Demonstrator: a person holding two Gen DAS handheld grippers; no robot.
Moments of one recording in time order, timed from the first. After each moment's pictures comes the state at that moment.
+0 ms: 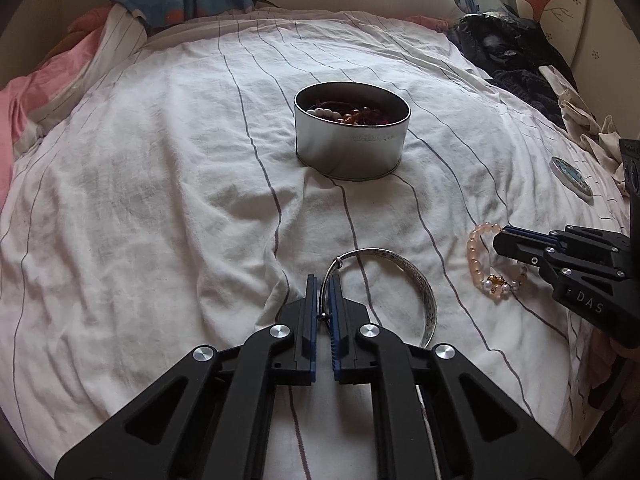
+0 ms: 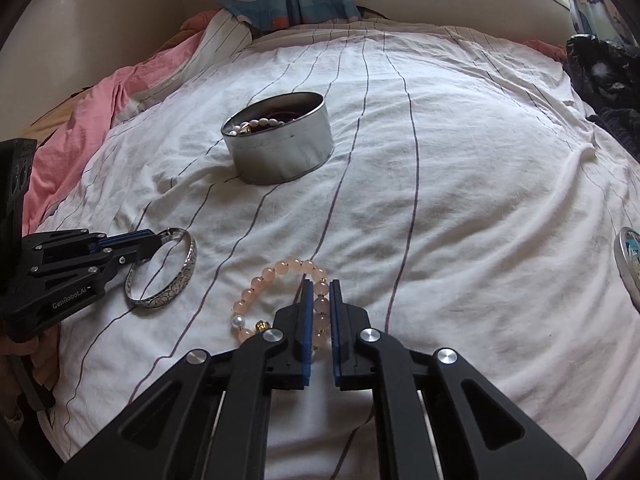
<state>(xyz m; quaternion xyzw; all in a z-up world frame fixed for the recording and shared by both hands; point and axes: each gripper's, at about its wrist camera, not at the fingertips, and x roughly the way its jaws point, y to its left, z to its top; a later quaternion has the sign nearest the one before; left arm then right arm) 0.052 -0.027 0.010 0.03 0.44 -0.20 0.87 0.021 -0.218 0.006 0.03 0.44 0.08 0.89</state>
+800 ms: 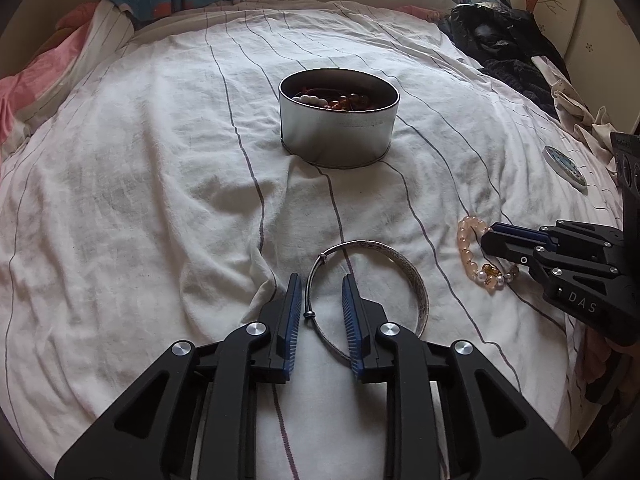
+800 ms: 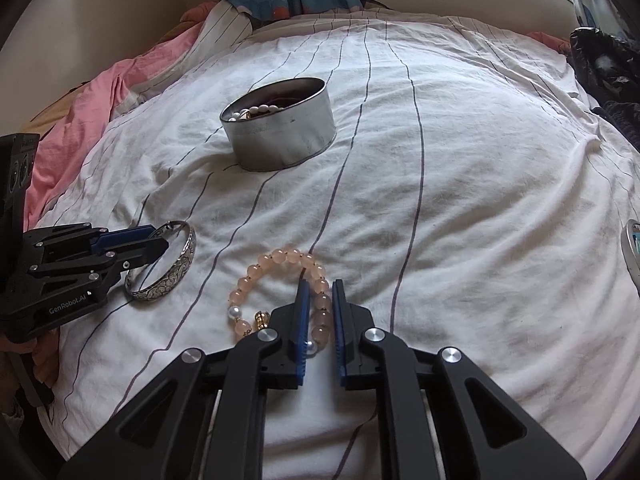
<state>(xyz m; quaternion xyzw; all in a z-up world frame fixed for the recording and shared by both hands) 0.050 -0.034 0.005 0.04 0.45 -0.22 0.86 0.022 -0.215 0.001 0.02 0.45 0.09 0.89</state>
